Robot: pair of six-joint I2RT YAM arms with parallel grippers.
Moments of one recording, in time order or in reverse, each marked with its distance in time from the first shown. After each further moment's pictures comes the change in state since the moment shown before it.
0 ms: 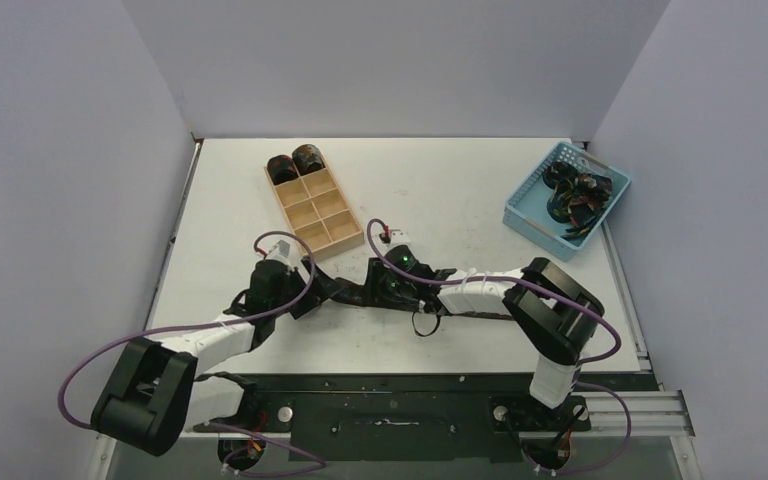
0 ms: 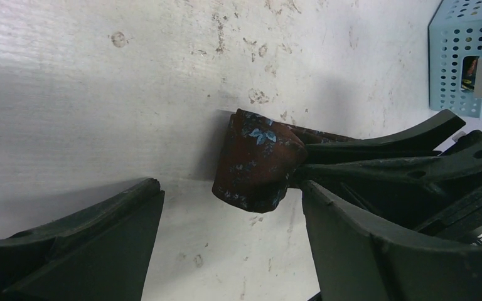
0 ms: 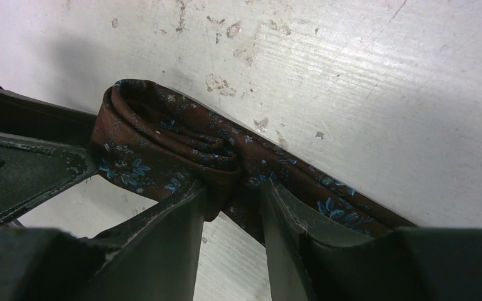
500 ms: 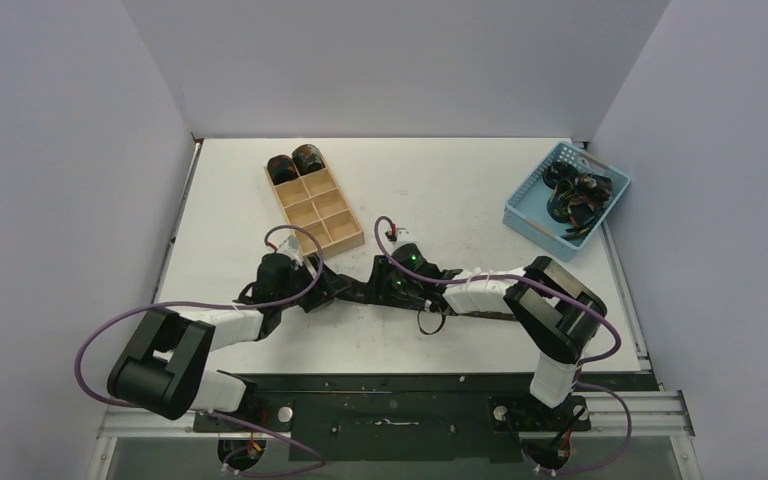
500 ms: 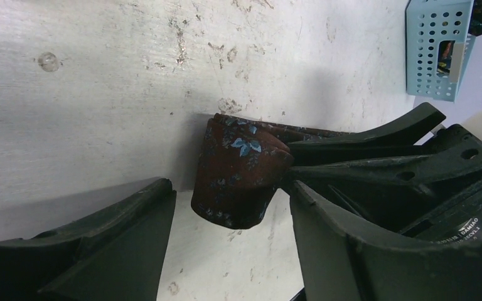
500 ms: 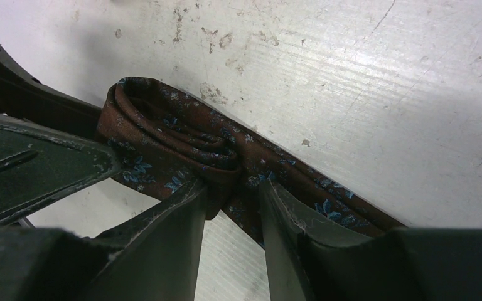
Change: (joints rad) left arm 0.000 0.167 0.043 0.145 0.102 -0.027; right arm -0.040 -0.003 -0.047 0.083 -0.048 0.000
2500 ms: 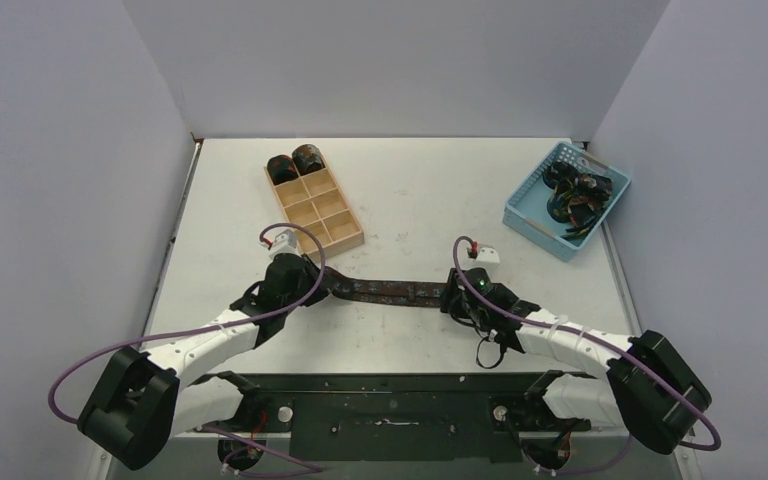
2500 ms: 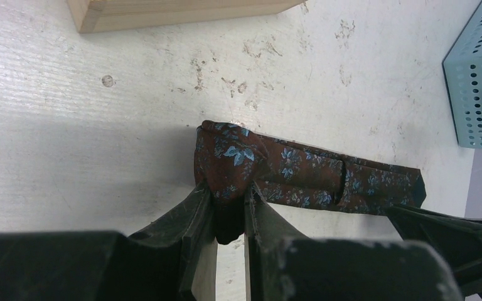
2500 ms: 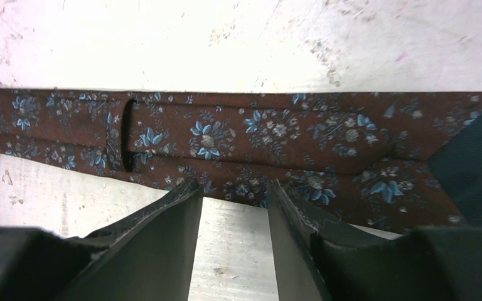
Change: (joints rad) left arm -0.178 -0.224 0.088 -0.314 -0.417 0.023; right arm -0.146 -0.579 -0.426 -0.241 0.305 -0.015
